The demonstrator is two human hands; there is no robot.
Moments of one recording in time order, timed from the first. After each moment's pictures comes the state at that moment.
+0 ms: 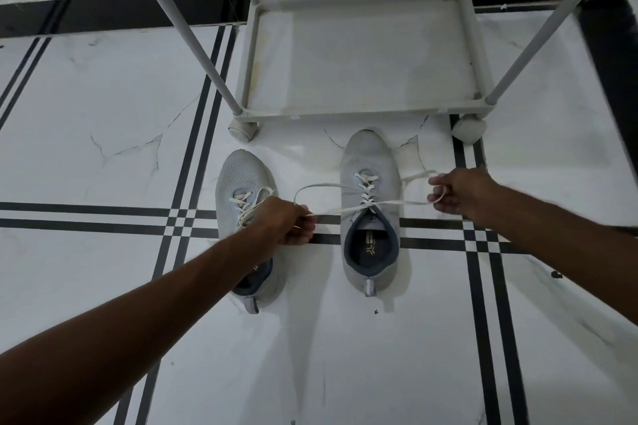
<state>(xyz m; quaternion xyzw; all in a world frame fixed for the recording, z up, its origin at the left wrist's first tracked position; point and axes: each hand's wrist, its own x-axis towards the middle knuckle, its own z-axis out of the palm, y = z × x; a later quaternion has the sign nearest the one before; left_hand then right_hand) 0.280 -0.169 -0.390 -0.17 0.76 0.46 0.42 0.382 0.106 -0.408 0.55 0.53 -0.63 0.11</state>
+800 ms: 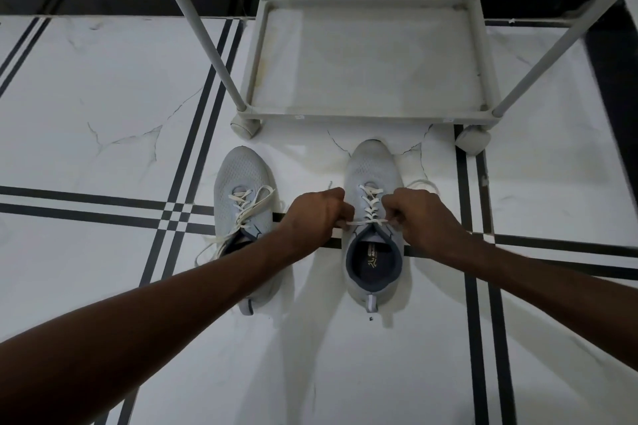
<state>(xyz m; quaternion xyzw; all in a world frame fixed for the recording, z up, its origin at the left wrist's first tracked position) 0.285 -0.144 -0.412 0.48 0.85 0.10 0.19 0.390 0.051 -0.424 0.05 0.95 -0.29 0.09</state>
